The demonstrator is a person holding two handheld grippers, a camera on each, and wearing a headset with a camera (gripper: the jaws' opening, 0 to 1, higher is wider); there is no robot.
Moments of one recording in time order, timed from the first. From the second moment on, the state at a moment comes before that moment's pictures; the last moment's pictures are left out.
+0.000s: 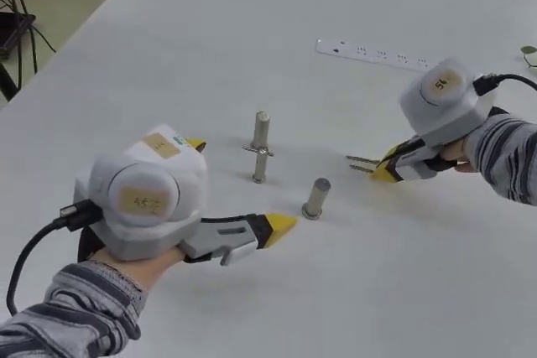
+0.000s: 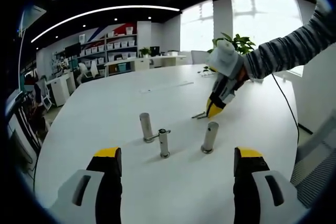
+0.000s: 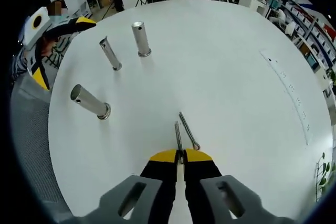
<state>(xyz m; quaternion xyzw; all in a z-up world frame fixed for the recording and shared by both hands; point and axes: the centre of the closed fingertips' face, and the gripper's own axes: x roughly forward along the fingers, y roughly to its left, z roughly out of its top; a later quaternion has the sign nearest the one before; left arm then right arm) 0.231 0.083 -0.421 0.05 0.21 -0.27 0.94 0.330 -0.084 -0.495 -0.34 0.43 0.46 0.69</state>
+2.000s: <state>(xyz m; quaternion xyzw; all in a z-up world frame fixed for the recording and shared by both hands) 0.202 0.014 -0.406 0.00 0.24 -0.38 0.89 0.217 -0.028 -0.425 -0.43 0.20 0.60 0.64</state>
